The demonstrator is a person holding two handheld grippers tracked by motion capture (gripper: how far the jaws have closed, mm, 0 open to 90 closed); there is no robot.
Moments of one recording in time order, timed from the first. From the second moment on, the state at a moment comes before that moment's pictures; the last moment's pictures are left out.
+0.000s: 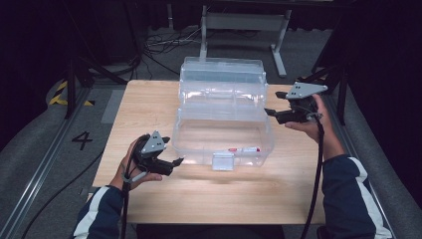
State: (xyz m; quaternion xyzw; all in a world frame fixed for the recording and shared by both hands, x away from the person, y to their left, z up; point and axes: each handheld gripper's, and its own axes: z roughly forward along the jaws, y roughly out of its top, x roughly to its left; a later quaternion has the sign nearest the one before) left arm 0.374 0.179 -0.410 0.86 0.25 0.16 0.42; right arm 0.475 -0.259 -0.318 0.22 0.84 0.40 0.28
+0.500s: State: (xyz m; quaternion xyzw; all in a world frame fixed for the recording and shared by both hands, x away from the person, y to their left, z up) left arm 0.390 0.155 -0.404 0.87 0.22 0.15 0.41; right arm 0.508 -0.204 -0.303 0.19 0.87 0.36 0.26
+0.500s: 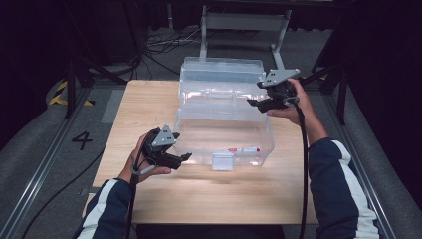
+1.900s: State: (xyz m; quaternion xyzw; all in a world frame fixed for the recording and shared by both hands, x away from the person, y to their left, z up) left arm 0.413 0.112 -0.416 0.94 0.13 0.09 0.31; right arm 0.558 -0.154 -0.306 0.13 0.94 0.24 0.22
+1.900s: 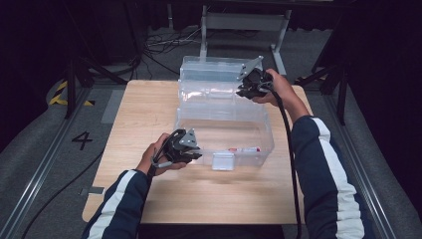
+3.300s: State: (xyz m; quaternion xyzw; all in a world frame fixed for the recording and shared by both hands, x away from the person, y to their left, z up) left arm 0.412 0.113 -0.417 0.93 0.16 0.08 0.33; right arm 0.548 -0.145 -0.297 0.09 0.95 0.21 0.22
